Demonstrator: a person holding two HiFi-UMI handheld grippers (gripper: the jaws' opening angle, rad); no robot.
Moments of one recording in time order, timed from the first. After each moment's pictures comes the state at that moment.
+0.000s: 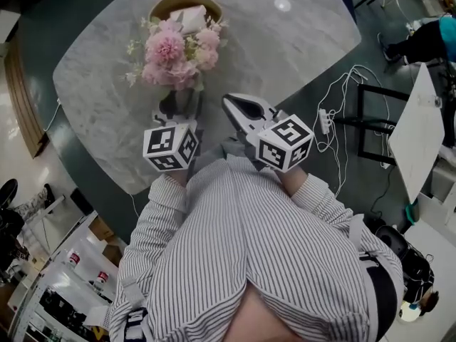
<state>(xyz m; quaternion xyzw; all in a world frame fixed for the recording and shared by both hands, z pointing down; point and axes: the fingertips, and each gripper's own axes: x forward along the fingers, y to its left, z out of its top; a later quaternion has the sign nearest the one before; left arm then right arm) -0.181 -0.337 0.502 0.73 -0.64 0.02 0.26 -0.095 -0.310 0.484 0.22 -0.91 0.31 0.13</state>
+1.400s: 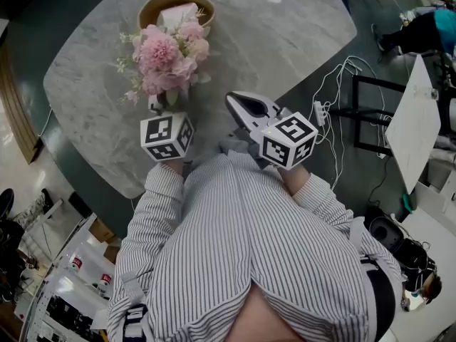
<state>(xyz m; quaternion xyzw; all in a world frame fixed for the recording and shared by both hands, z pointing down) -0.189 -0.368 0.520 0.73 -0.64 0.05 0.24 -0.079 -0.323 0.495 0.24 -0.90 0.33 0.16</state>
